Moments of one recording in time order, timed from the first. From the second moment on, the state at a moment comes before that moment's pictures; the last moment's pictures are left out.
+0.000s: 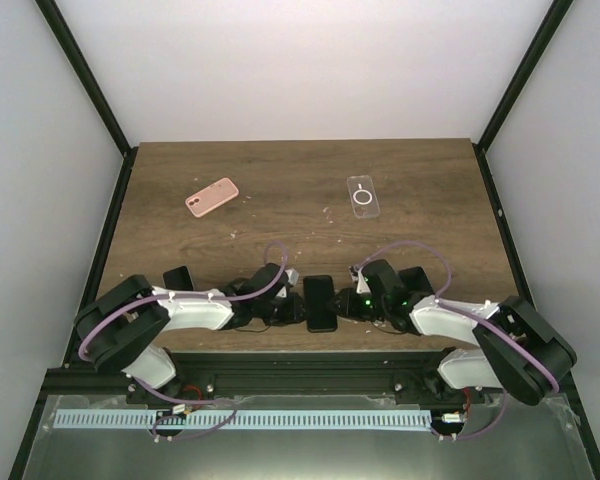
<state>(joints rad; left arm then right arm) -0.92 1.54 0.55 0.16 0.33 -1.00 0.66 1.29 0.33 0.15 -0.40 0.82</state>
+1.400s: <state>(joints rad) -0.82 1.51 0.47 0.26 0.34 -0.97 0.66 1.41 0.33 0.45 -0.55 0.99</state>
